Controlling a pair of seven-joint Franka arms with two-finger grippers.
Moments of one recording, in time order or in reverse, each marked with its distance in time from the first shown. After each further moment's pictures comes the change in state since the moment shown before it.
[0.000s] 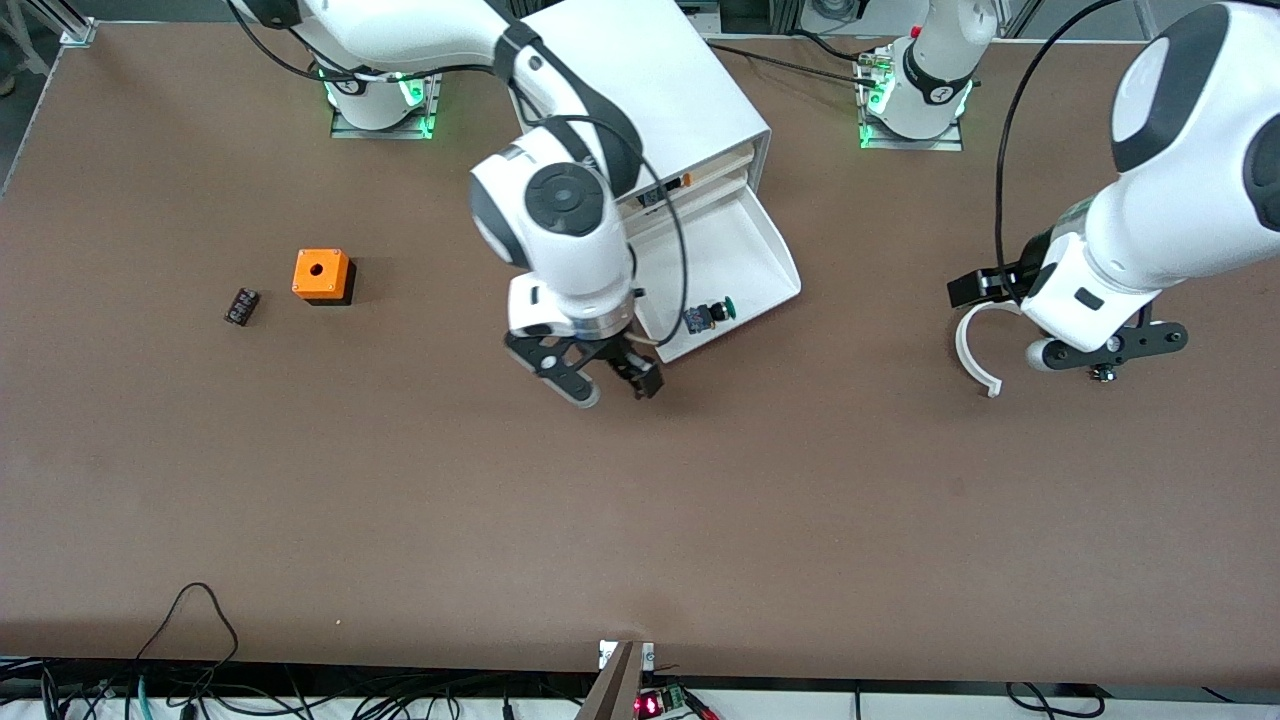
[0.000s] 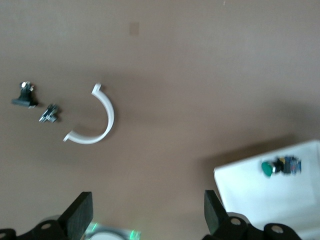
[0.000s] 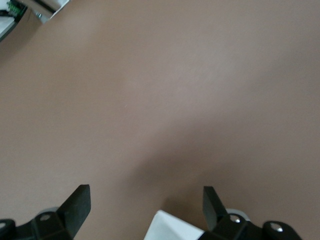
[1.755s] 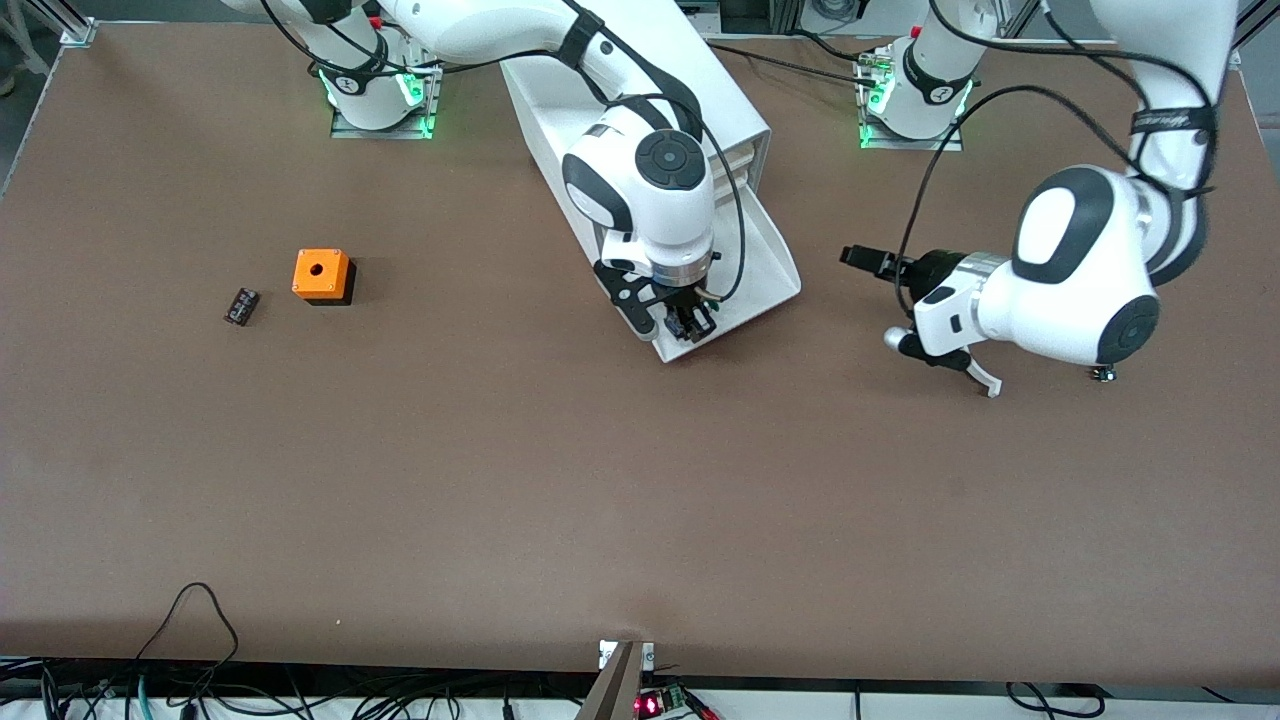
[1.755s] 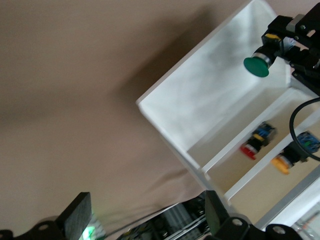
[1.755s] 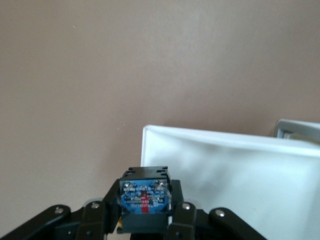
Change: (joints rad) left arm 0.023 0.050 0.037 -0.277 -0.408 -0.071 0.481; right arm 0.183 0.066 0.048 -0.125 -0.057 0.175 0.592
